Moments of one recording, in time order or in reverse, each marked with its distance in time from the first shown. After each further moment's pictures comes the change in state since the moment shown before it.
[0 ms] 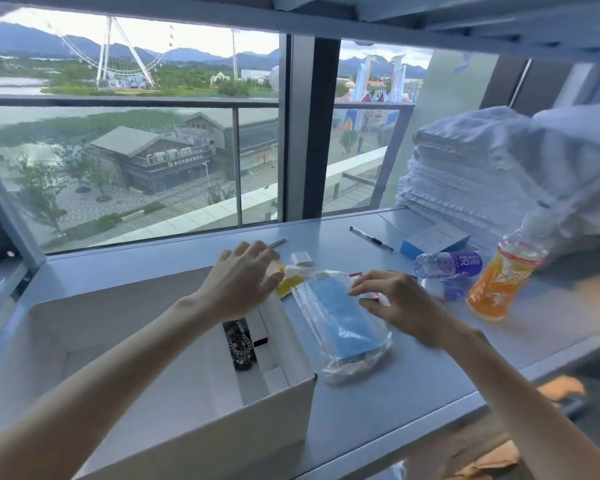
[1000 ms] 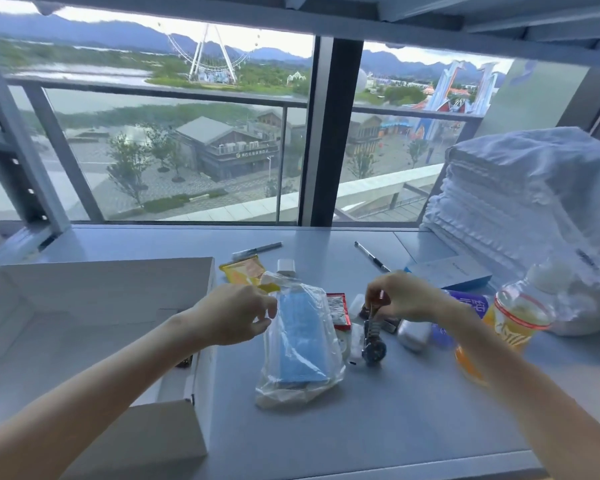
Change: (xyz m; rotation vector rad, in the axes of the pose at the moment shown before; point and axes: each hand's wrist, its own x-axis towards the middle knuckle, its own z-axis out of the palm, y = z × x) left_hand 0.028 0.080 0.040 0.080 -0.232 -0.055; right_hand 0.052 0.142 -0.055 -0.245 -0.443 -0.003
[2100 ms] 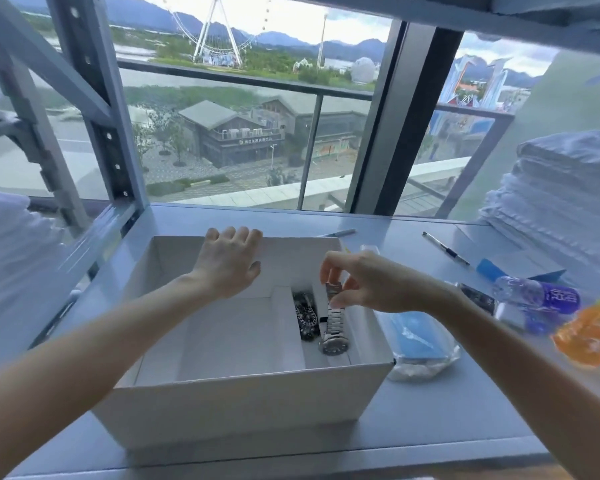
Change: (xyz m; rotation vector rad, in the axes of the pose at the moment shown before) left_hand -0.104 -0.177 -0.008 0.232 0.150 -0.346; right_hand 0.043 -0.277 -0.003 0.227 -0.051 -0.281
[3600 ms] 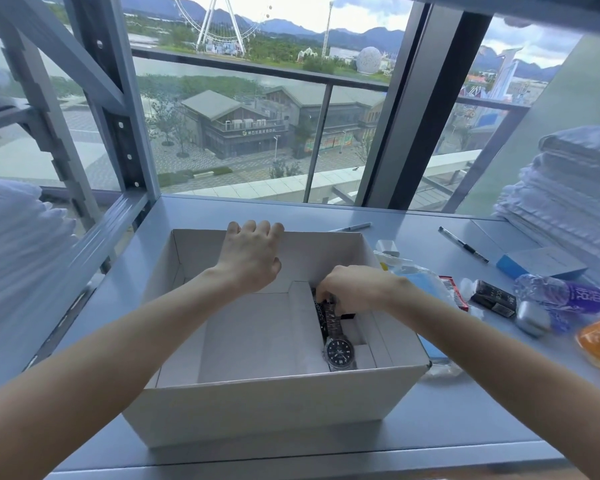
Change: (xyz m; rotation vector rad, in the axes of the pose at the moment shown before) left_hand 0.002 0.002 -0.001 -0.076 -0.029 -0.020; right_hand 0.072 0.015 0.051 -0.492 -0.326 0.181
